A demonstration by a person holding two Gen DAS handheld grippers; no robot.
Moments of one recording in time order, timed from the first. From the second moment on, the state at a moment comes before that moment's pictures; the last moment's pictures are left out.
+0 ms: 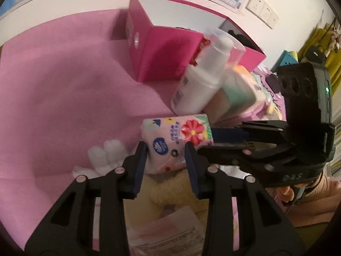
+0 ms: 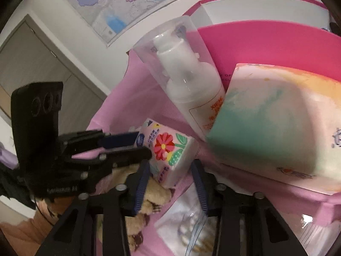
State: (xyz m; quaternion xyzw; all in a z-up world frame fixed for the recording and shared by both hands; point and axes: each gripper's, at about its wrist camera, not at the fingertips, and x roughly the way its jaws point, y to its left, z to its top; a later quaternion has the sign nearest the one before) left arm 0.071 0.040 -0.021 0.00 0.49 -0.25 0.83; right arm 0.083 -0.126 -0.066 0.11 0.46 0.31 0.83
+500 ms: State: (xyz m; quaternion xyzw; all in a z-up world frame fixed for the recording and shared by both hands) left arm 0.039 0.019 0.060 0.02 0.39 -0.28 0.88; right arm 0.052 -0.146 0.015 0.08 0.35 0.32 0.88
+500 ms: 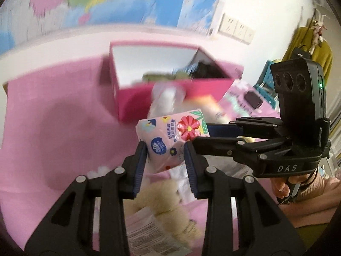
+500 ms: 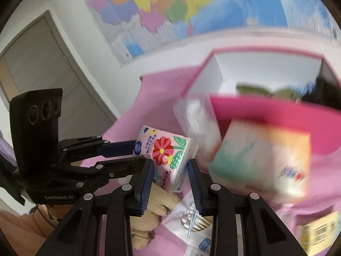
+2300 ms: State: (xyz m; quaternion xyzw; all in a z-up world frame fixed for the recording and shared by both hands) left arm 0.022 0.068 0.018 -0.01 0.44 -0.22 0.87; right arm 0.048 -0.111 -0.029 0.05 0.45 0.39 0.80
